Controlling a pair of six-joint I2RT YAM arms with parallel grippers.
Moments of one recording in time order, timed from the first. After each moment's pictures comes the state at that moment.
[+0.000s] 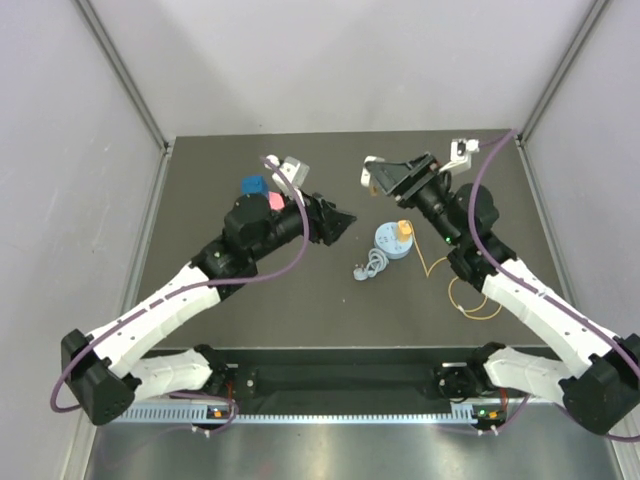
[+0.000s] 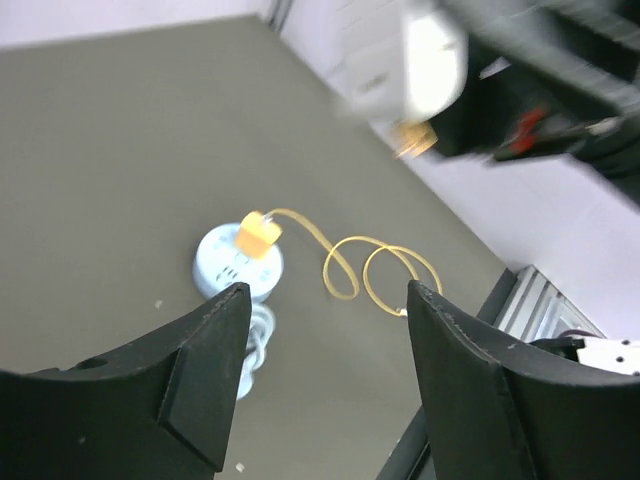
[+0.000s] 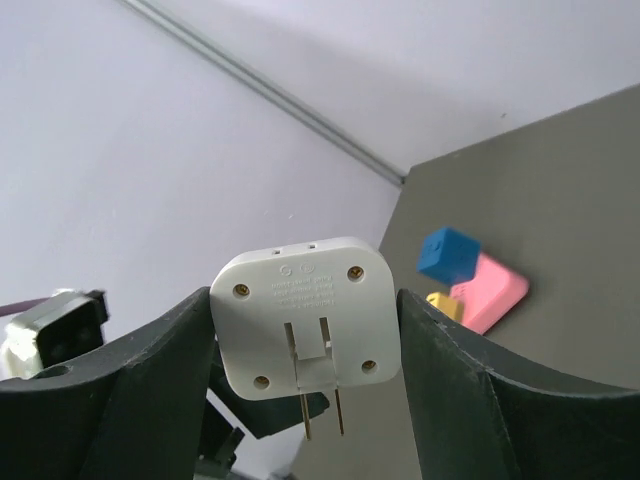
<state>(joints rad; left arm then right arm) -0.71 1.12 1.01 0.03 0.19 -0.45 0.52 1.08 0.92 0.32 -0.05 0.93</state>
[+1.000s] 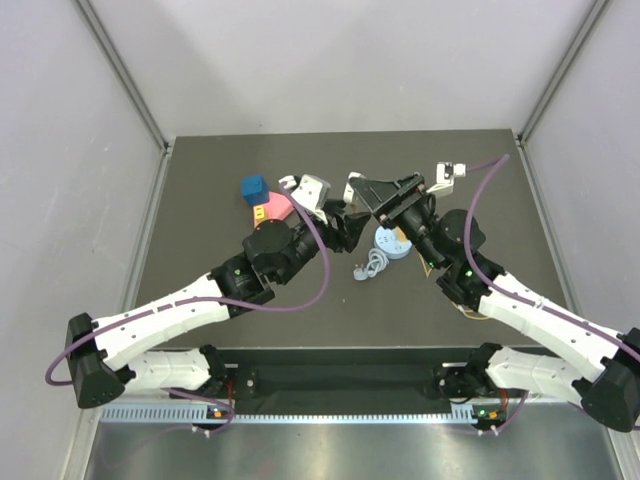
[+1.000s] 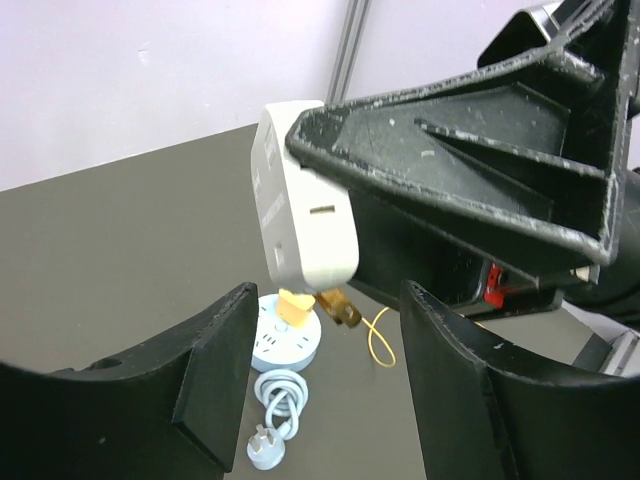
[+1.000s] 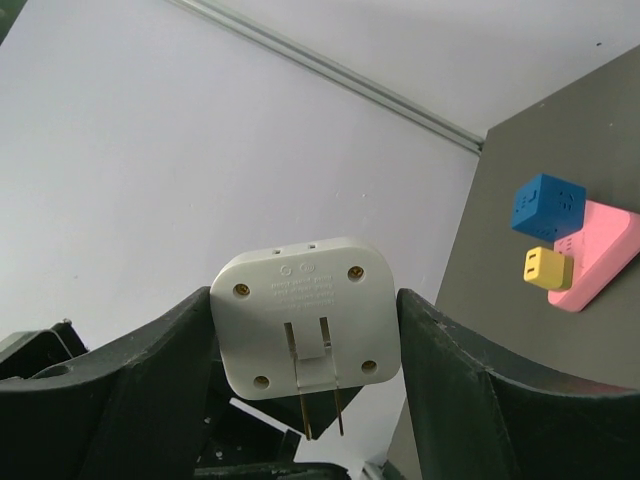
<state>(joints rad) -1.04 1.13 1.00 0.22 -0.31 -0.21 0.79 1.03 0.82 0.42 0.19 1.11</state>
